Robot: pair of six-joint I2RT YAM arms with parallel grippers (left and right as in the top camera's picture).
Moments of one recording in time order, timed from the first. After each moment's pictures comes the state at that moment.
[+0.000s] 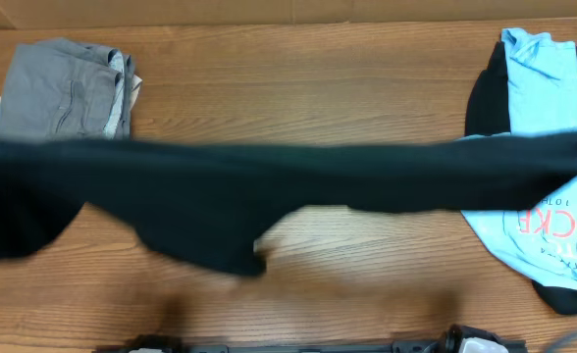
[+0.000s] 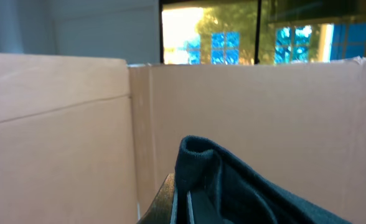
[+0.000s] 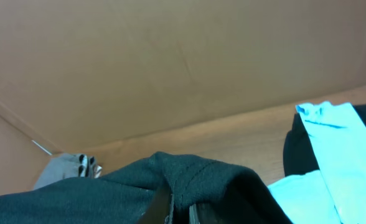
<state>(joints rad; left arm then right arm) -0.09 1.15 2.56 -1.15 -0.45 0.09 -0.24 1.20 2.54 -1.64 -0.37 0.23</state>
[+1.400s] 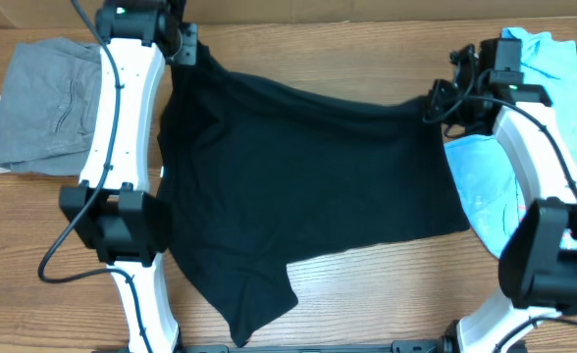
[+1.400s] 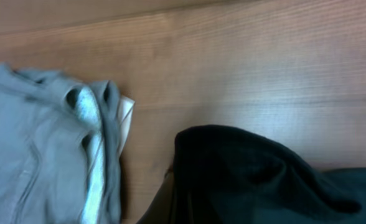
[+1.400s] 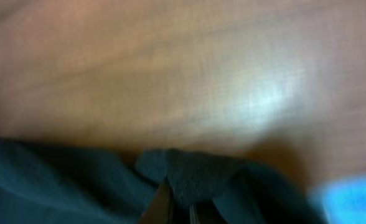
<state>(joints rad) -0.09 2.19 2.34 -1.15 -0.20 0.00 -0.08 1.87 1.46 -0.61 -0.37 0.21</state>
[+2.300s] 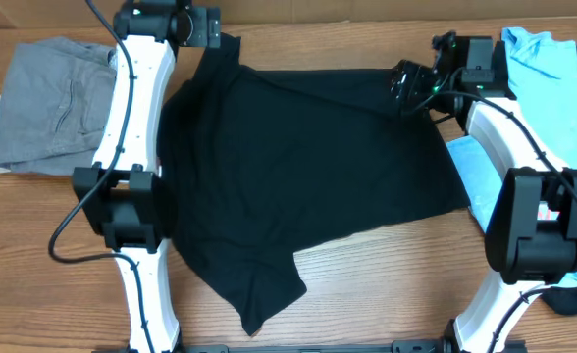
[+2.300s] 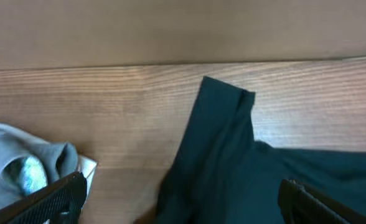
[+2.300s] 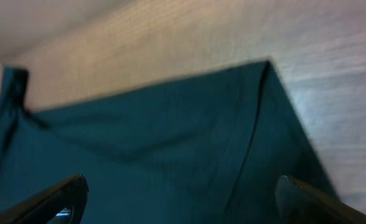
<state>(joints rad) -0.08 2.27 2.37 -0.95 -0.12 -0.05 -0.02 2.01 1.47 -0.34 -0.33 0.28</state>
